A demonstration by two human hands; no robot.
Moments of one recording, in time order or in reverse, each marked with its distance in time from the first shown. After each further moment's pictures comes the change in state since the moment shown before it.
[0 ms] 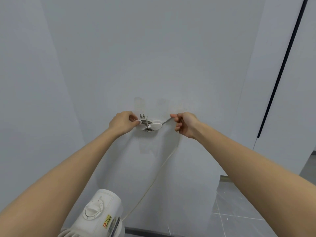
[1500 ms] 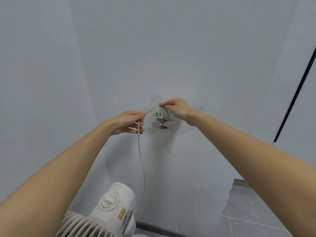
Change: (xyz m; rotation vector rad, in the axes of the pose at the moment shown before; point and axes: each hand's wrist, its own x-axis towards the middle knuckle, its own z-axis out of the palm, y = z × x) left_hand -0.019 -0.013 -0.039 -0.686 -0.403 -0.280; right_hand 0.013 -0.014 0.063 -0.872 -0.193 -0.454
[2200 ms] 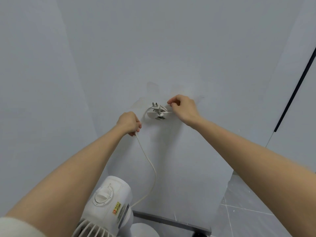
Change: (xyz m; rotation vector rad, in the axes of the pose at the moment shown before) left_hand 0.040 -0.044 0.027 0.614 0.280 -0.061; right_hand -0.006 0.047 0.012 -0.116 0.306 -0.061
